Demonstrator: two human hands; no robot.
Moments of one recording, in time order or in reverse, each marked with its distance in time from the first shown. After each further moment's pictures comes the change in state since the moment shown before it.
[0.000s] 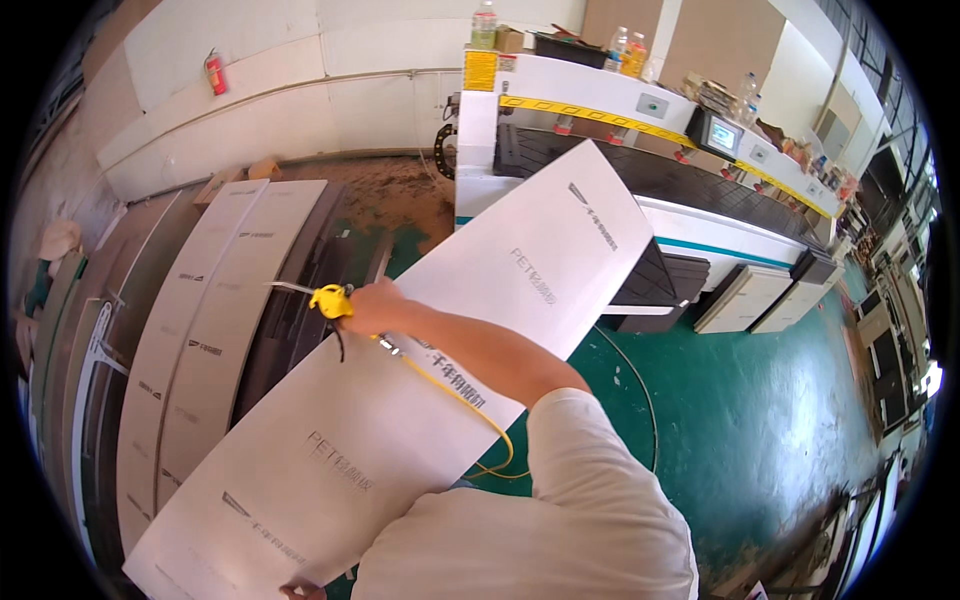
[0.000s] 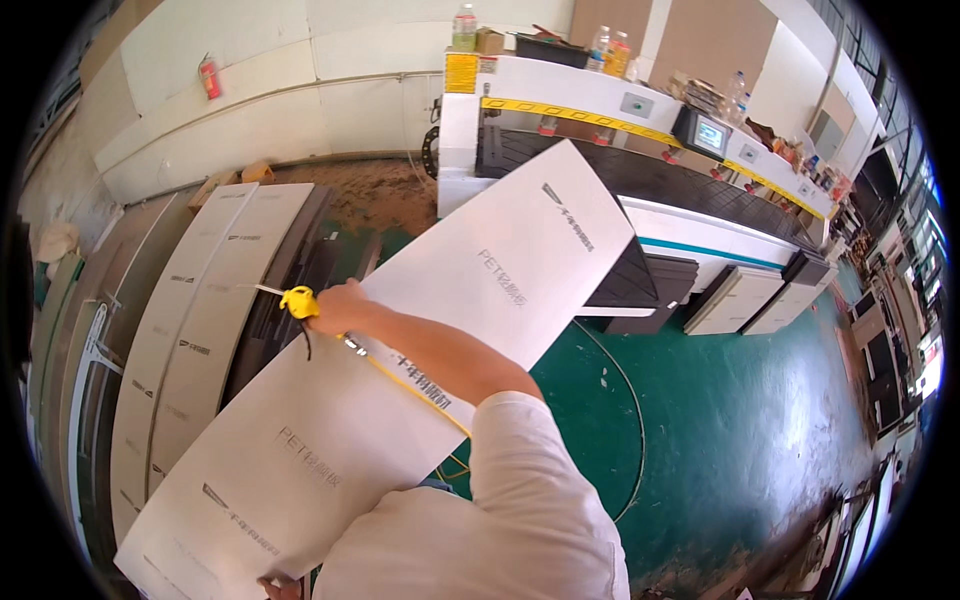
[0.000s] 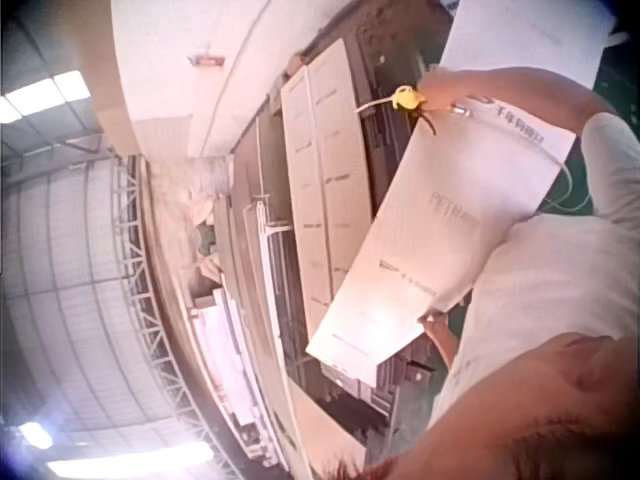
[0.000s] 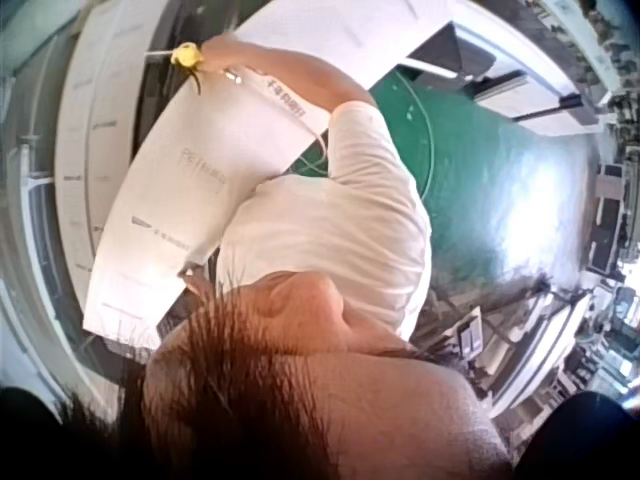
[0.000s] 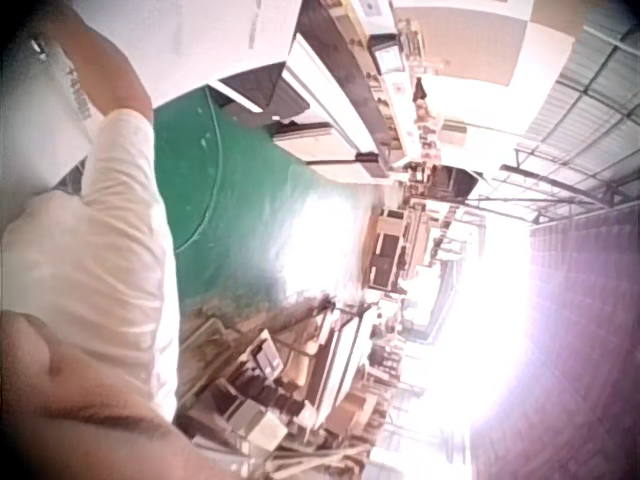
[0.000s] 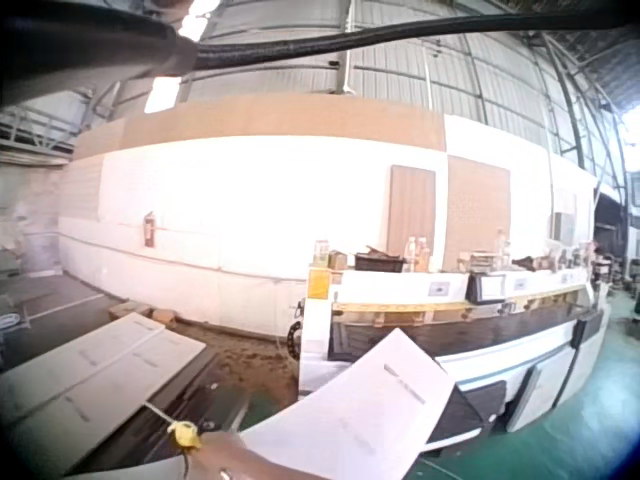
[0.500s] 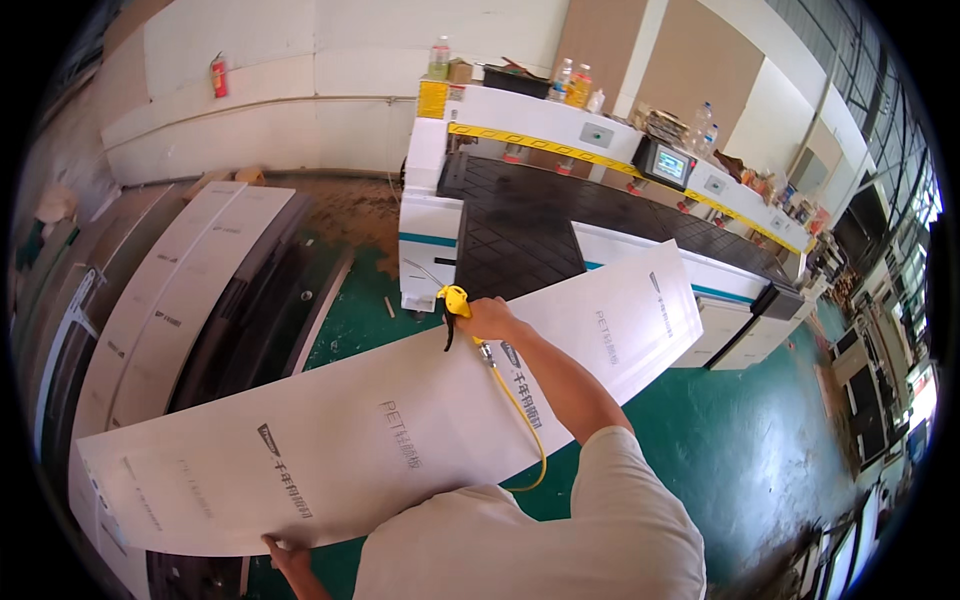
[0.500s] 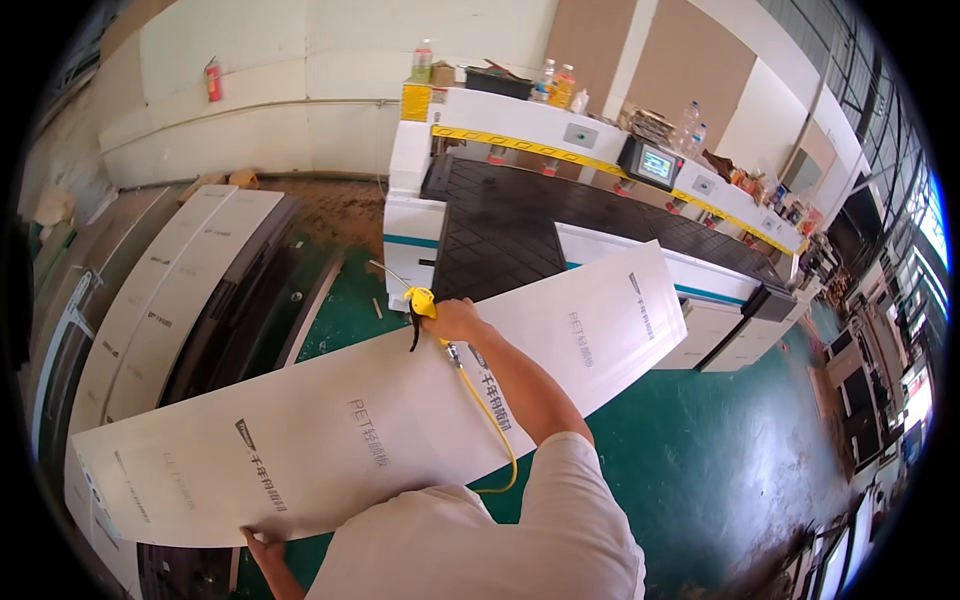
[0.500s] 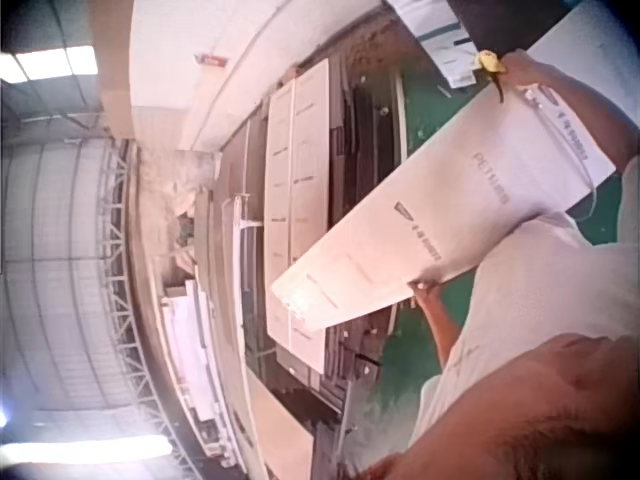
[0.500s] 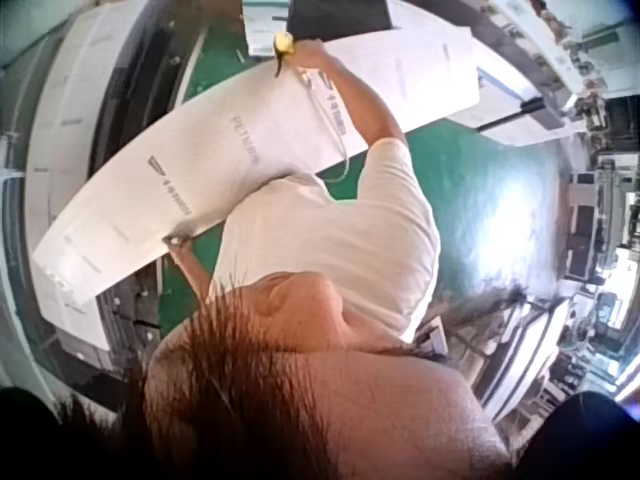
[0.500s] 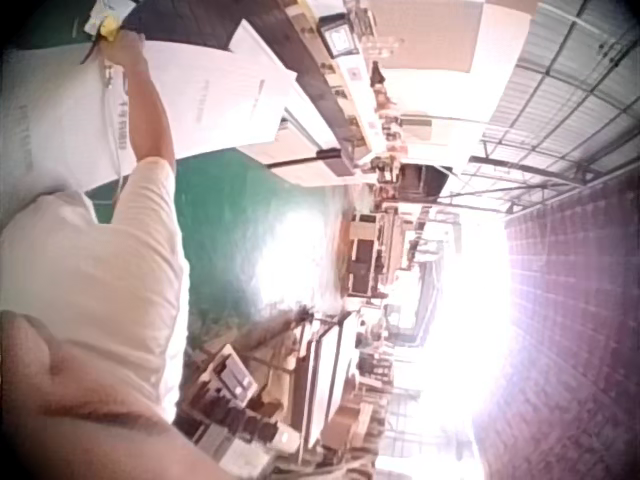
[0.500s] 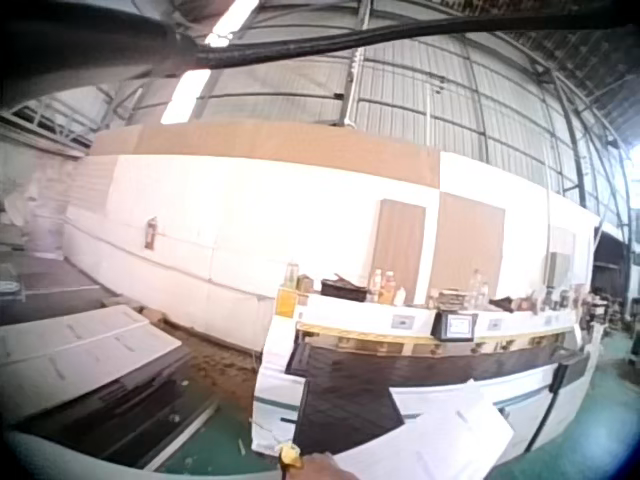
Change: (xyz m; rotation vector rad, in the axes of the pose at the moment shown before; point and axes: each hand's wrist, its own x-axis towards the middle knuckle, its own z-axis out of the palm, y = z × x) left_hand -0.096 -0.194 -0.077 -0.091 -0.123 -0.163; right_hand -0.330 0.246 -0.022 -0.049 0.033 0.384
